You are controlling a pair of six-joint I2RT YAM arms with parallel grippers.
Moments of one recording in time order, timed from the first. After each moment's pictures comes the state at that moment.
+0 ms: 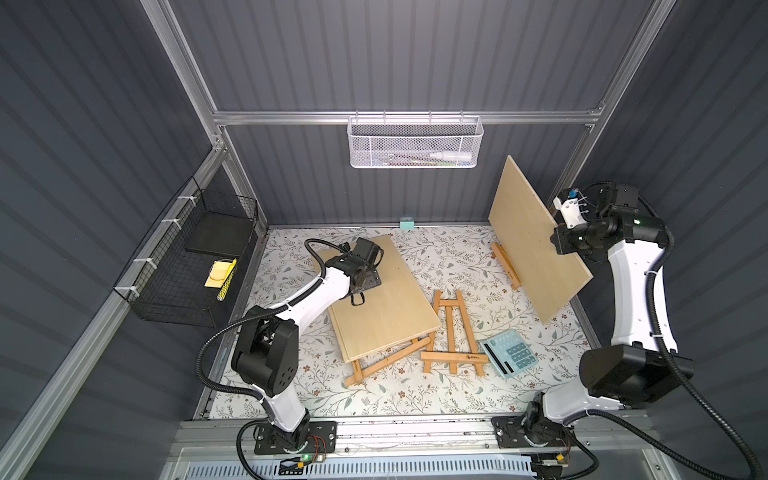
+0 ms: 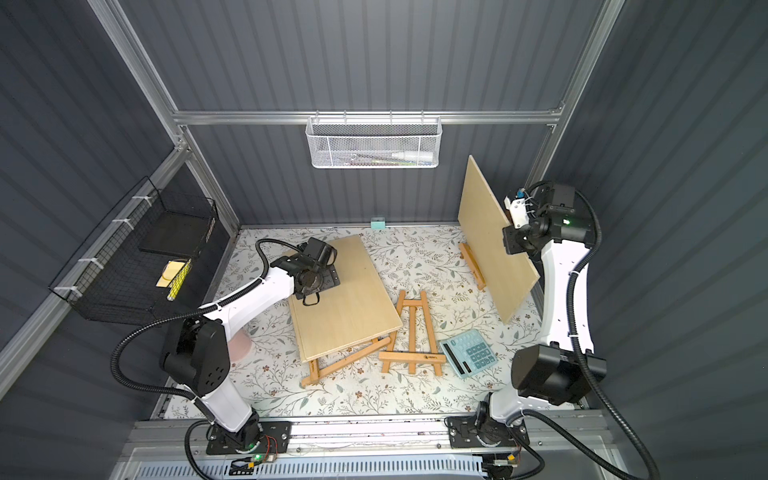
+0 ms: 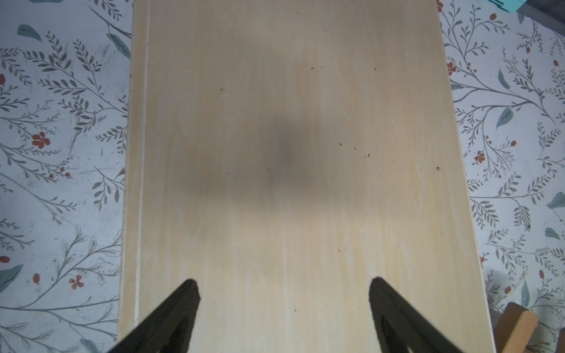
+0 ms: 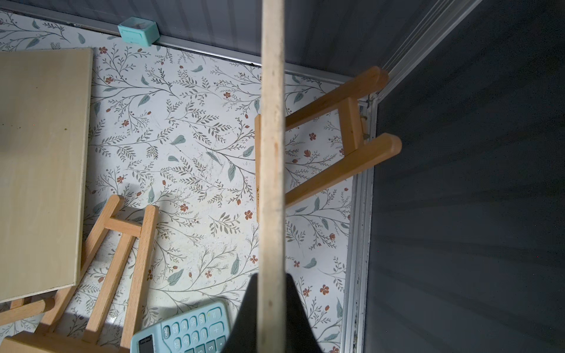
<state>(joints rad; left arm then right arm) -0.52 1.72 1.35 -0.72 -0.29 -0.76 -0.25 1.58 1.88 -1.16 -0.23 -0.40</state>
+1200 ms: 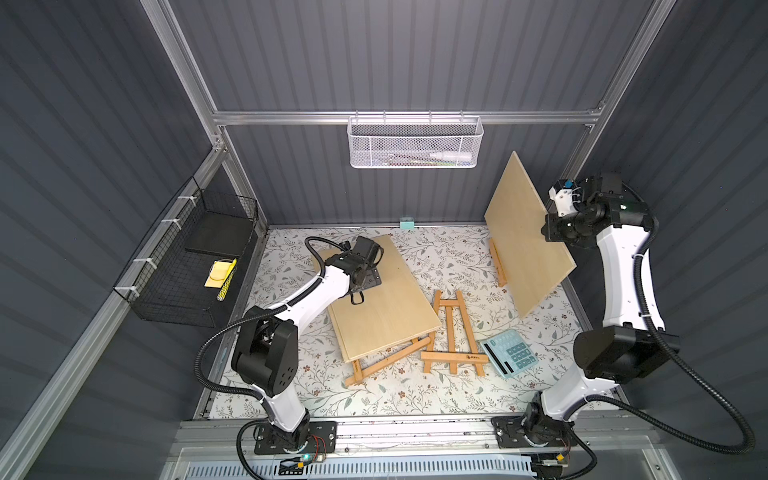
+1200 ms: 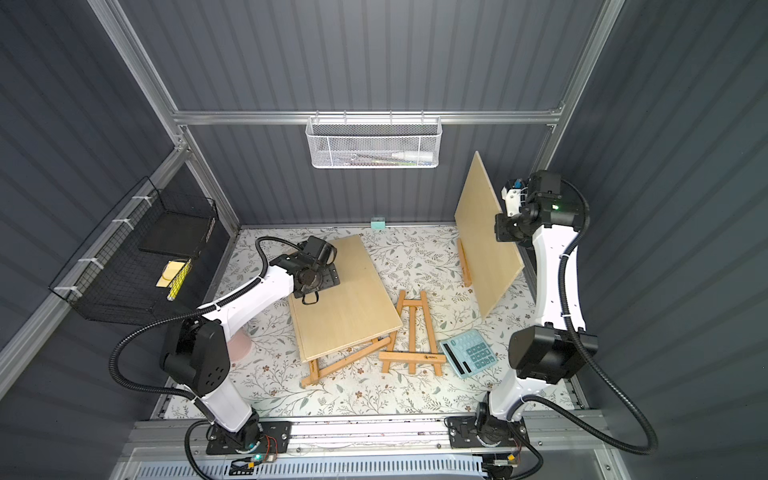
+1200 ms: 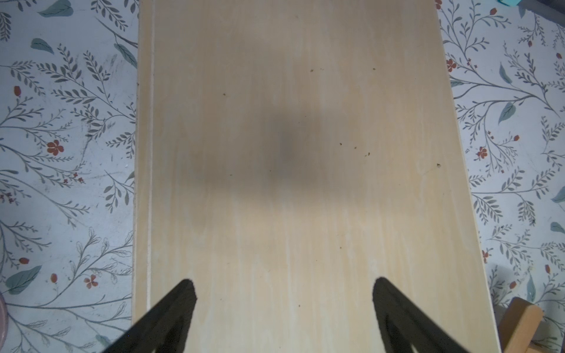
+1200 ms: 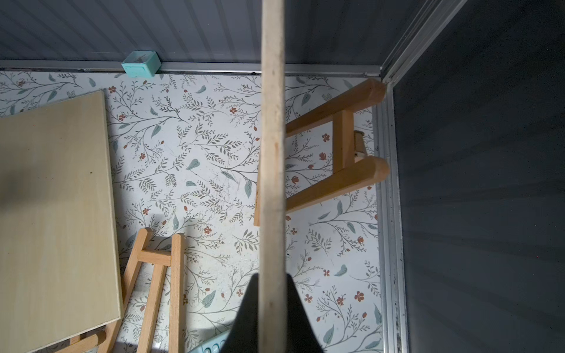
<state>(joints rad) -0.52 1.72 1.38 -0.75 -0.29 -0.74 -0.19 1.72 2.04 -1.22 -0.19 -0.18</state>
